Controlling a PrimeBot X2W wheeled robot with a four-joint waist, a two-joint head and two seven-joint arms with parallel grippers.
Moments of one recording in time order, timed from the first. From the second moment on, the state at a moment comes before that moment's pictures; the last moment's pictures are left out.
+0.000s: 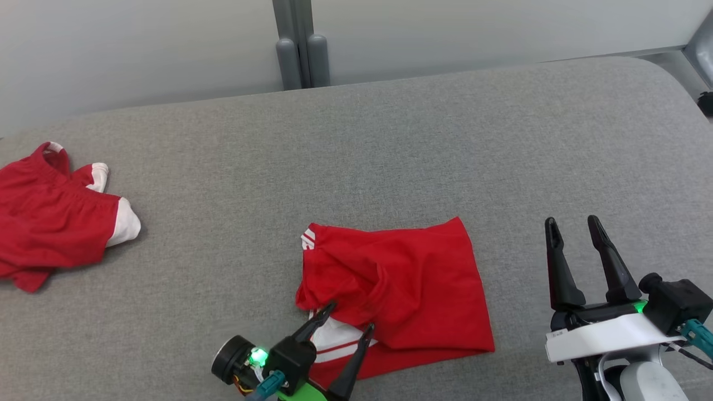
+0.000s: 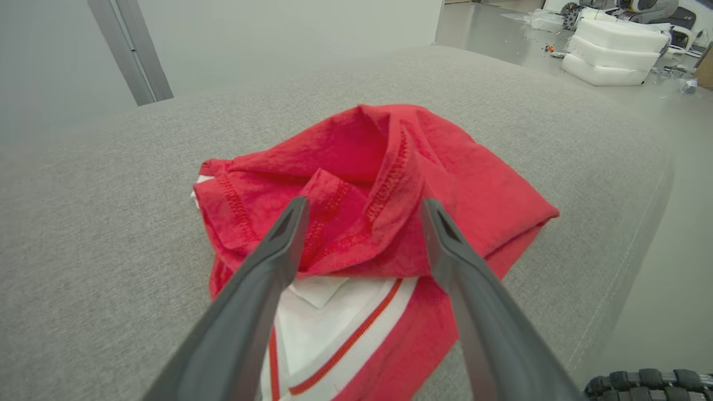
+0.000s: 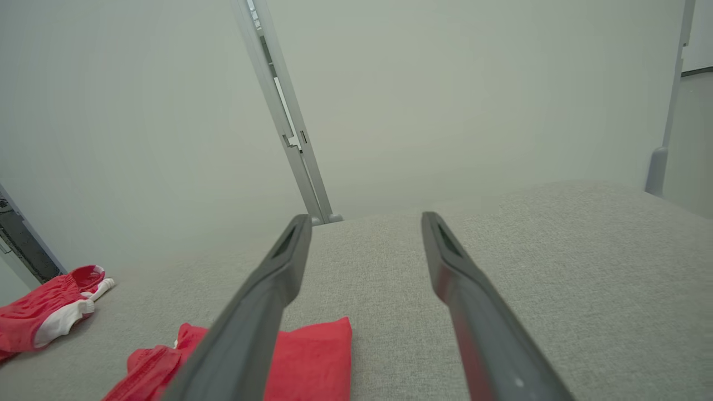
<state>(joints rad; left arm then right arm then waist) -0.13 0.14 -0.62 0.36 -0.23 -0.13 -0.26 0.00 -0.10 0.06 -0.01 0.33 0.13 -0.26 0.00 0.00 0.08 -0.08</state>
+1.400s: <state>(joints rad) -0.08 0.20 -0.77 0.39 -0.41 -0.13 -0.26 0.02 -0.10 0.04 0.02 0.33 0.13 -0.26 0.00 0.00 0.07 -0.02</state>
